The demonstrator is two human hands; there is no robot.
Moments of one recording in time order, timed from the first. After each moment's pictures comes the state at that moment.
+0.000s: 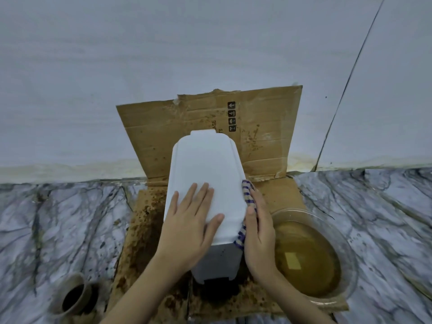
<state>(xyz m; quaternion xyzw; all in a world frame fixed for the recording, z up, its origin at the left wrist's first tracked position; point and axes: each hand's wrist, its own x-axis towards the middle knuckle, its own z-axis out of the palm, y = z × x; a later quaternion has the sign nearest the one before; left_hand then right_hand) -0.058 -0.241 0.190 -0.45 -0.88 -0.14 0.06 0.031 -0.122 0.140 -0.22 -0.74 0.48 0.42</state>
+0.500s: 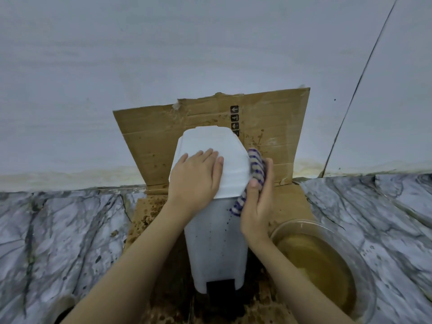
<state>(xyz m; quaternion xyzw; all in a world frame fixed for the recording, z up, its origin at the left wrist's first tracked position) -0.139 -0.161 0.233 -0.44 -0.86 -0.19 0.17 -0.050 -0.078 0.160 -0.22 -0.68 0.48 0.50</state>
